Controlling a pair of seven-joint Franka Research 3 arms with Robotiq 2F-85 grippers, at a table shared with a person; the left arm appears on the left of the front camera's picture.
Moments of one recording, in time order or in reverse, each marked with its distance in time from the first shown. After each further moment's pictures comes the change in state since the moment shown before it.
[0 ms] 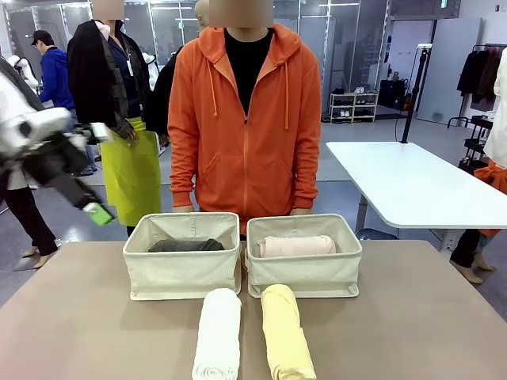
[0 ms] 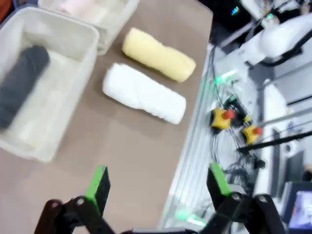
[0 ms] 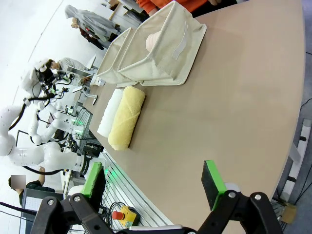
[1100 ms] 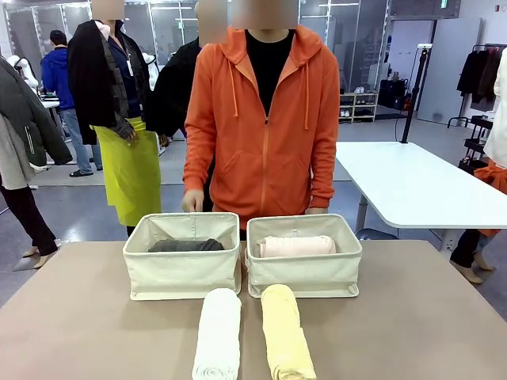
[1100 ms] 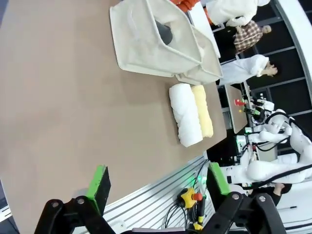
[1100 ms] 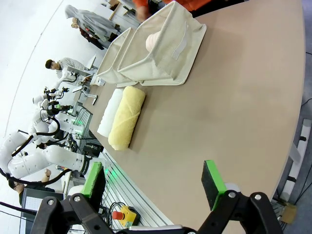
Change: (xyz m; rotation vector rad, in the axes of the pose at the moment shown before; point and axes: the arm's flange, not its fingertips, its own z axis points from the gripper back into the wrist) left arm -0.312 -0.029 0.071 0.131 -0.608 0.807; right arm 0.000 0.000 -0.001 0.000 0.001 0.000
